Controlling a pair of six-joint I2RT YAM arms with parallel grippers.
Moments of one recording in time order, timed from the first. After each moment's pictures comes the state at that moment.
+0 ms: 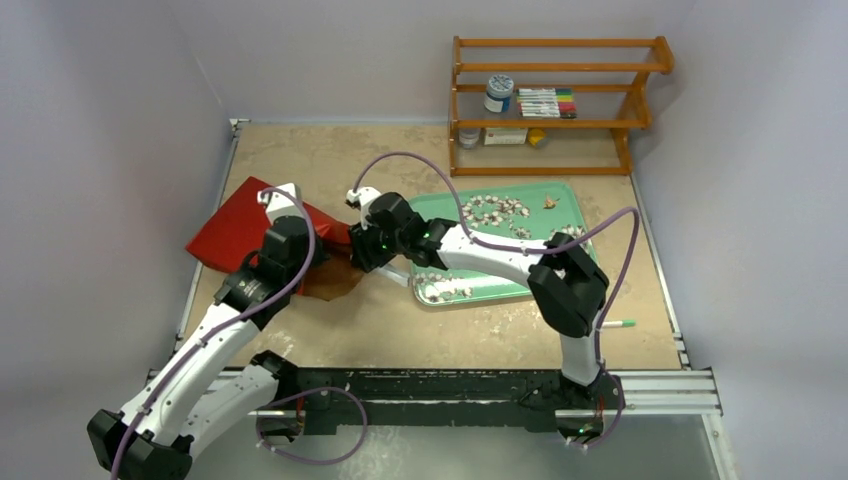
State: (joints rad) left arm -0.48 0.81 0.77 -0.51 -0.45 -0.54; right arm 0.97 1.92 1.43 -0.16 -0.10 0.31
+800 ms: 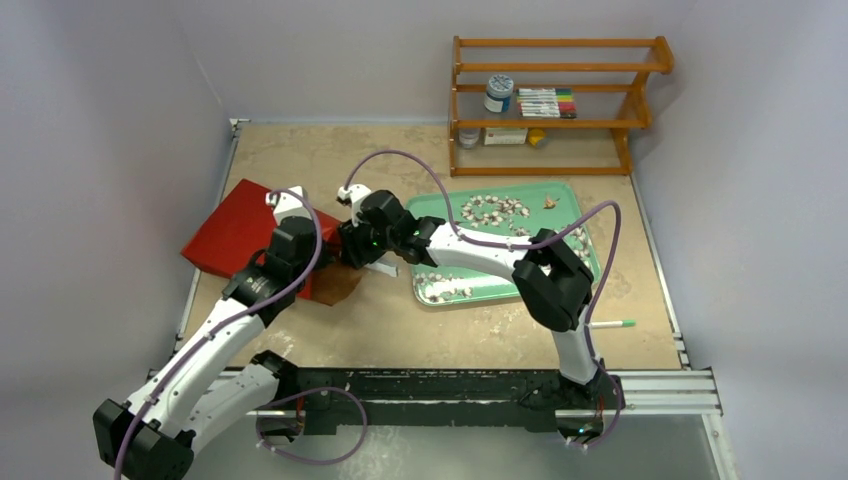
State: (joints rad) left arm -0.48 0.85 0.74 -0.49 -0.41 -0.55; right arm 0.97 2.01 1.51 -0.12 -0.12 0.31
